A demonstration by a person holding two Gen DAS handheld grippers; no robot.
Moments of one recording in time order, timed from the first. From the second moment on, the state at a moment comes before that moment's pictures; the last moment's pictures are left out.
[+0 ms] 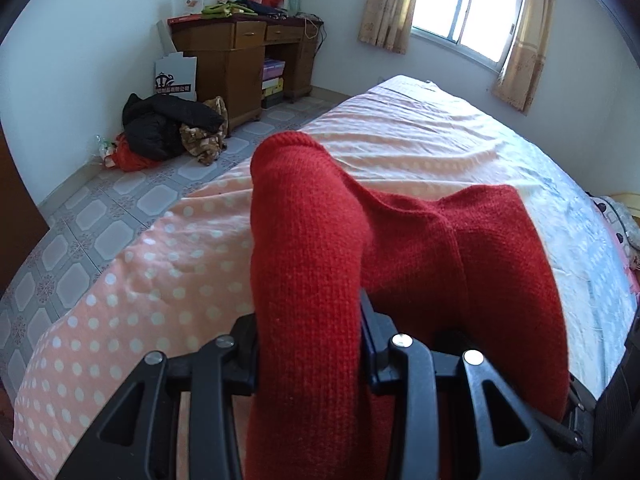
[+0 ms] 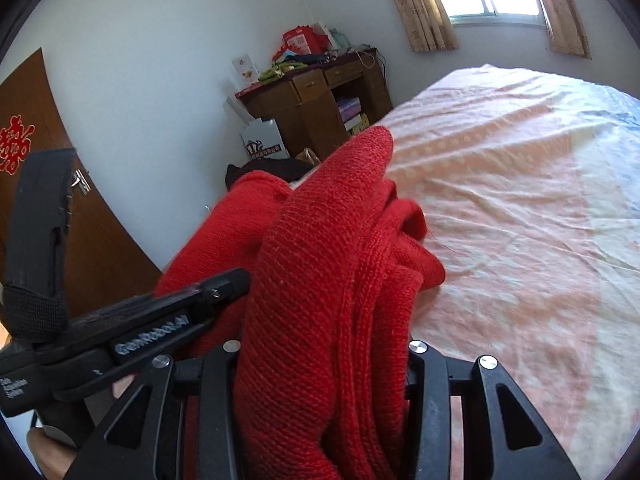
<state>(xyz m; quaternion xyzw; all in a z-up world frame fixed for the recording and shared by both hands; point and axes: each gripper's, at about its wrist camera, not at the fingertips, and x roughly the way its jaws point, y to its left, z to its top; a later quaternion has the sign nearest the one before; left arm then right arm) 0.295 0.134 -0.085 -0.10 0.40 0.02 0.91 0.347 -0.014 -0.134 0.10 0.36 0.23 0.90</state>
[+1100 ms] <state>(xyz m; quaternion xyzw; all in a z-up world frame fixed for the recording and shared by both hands) 0.244 0.146 -0.101 -0.12 0.40 0.10 0.90 0.281 -0.033 -0.139 -0.01 0.36 0.16 0.92</state>
